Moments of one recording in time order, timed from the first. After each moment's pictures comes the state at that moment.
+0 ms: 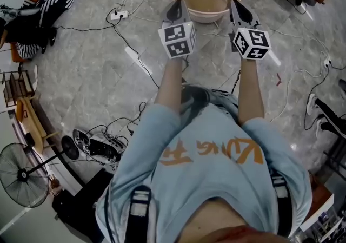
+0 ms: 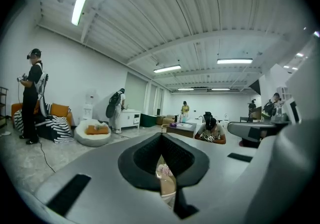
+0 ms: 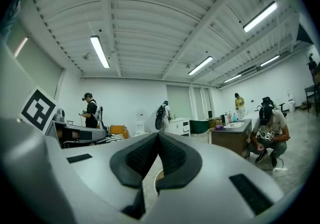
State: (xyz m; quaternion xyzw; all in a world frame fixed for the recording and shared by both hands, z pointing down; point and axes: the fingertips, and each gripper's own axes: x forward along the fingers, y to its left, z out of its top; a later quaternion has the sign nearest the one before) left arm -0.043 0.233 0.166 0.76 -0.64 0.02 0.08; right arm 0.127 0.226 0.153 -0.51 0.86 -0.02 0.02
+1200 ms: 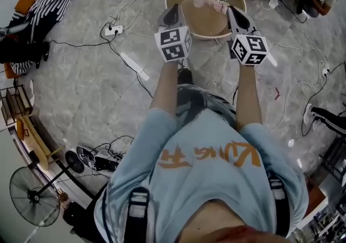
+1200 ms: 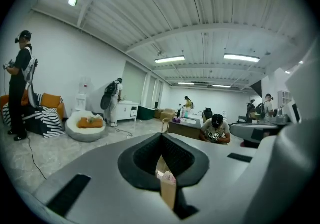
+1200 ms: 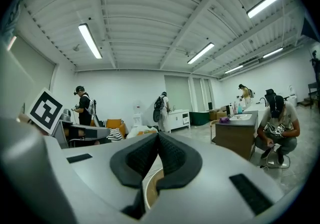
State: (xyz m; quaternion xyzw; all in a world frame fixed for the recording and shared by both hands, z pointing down) left arm -0.093 -0.005 0.206 0.77 -0.62 0.04 0.13; right arm 0.081 0.001 0.189 -0.51 0.86 -0.07 -0.01
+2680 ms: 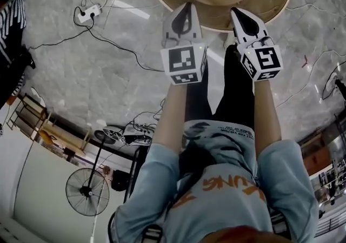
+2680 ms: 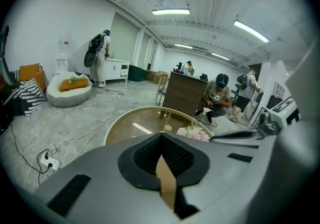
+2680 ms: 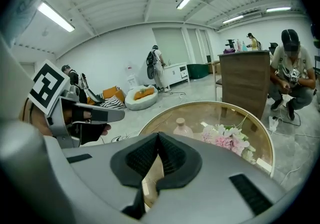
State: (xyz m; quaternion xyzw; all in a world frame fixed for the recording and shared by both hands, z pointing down) left arm -0.070 -0.227 0.555 0.79 -0.53 0.19 0.26; right arm 0.038 -0.202 0.572 -0.47 0.83 -0.25 -0.17
